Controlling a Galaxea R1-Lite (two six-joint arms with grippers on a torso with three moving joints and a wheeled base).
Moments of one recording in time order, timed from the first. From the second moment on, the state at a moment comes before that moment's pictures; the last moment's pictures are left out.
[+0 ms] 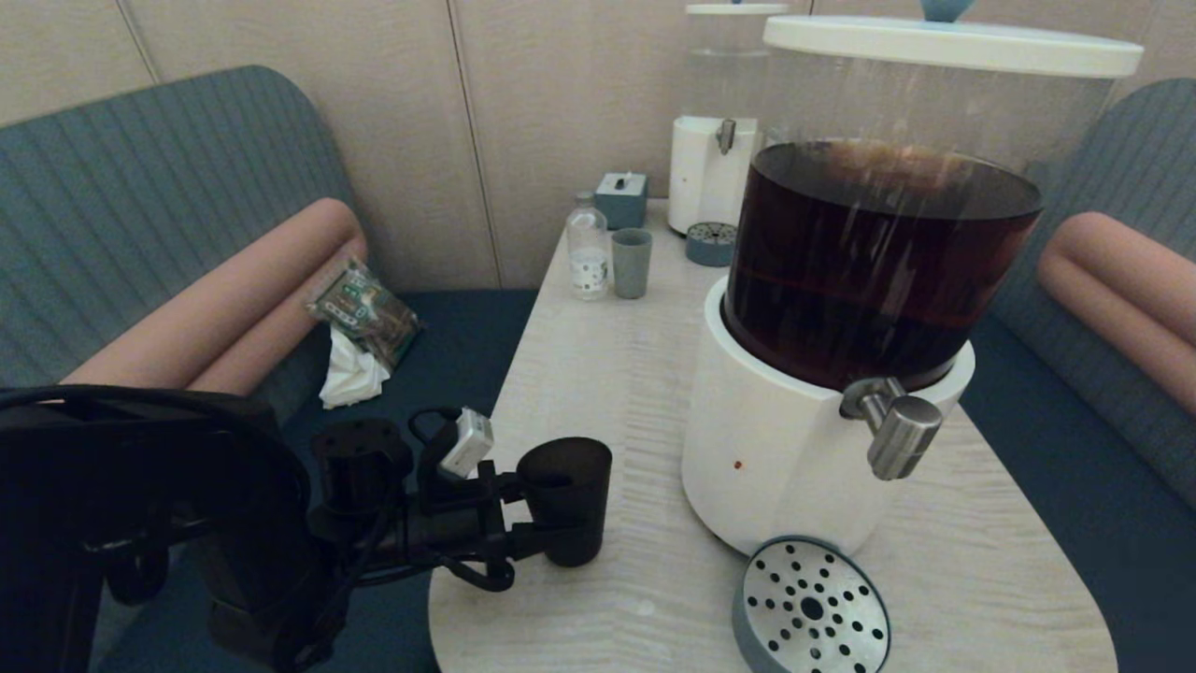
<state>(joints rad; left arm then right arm) -0.29 2.20 -0.53 -1.49 -0.94 0.05 -0.01 0.00 0.00 -0.02 0.00 0.00</state>
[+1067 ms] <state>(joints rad) -0.47 1.75 -0.30 -1.49 -0.89 -0.06 -0.01 0.00 0.00 -0.02 0.00 0.00</state>
